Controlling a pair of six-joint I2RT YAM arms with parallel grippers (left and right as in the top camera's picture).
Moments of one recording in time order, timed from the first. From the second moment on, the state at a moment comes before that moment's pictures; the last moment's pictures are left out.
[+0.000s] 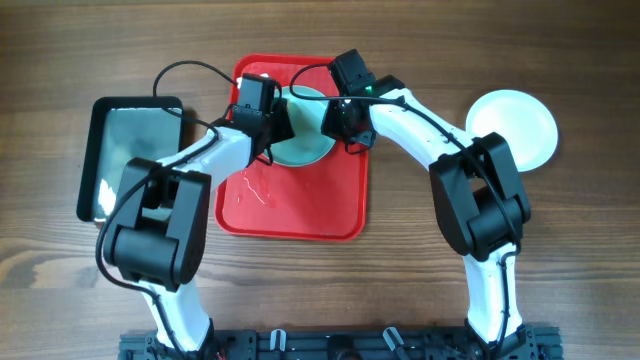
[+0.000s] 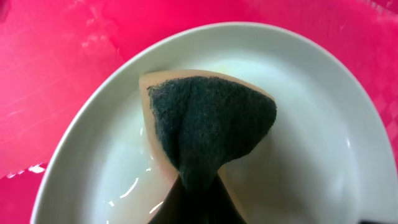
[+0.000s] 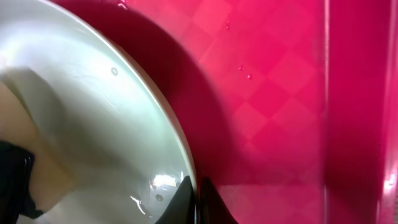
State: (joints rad) left arm -0.28 1.97 1.12 -0.13 0.05 -0.49; right arm 0.48 2.21 1.63 -0.67 -0.14 0.76
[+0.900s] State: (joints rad) left arm -0.25 1.98 1.10 -0.03 0.11 -0.52; right arm 0.48 2.21 1.63 -0.67 -0.15 0.76
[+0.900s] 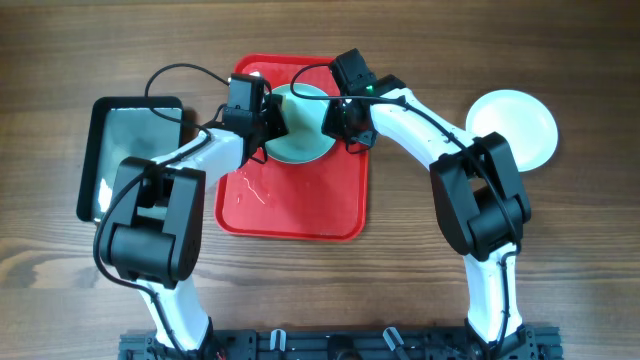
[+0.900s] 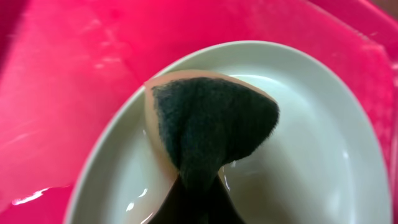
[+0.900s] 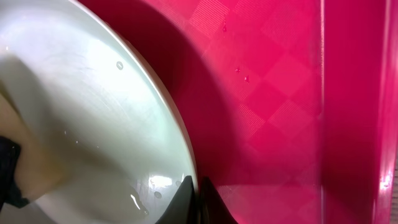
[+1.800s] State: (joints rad) left arm -0.21 1.98 1.12 -0.12 0.24 -0.57; right arm 0.49 2.21 1.63 -0.67 -0.15 0.76
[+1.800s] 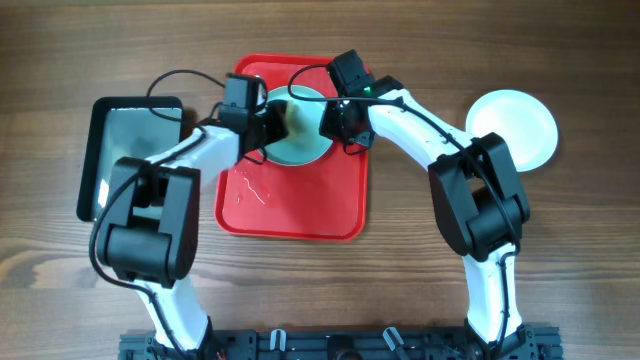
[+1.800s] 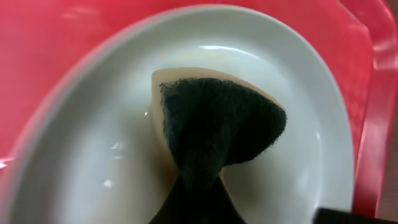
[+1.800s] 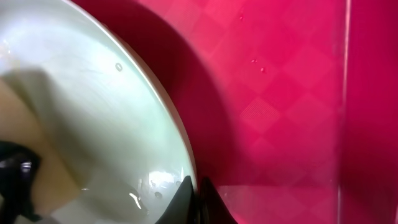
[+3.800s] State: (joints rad) left arm 0.20 1.61 1.09 -0.56 -0.20 0.02; right arm 0.49 1.86 1.63 -0.83 0.03 0.55
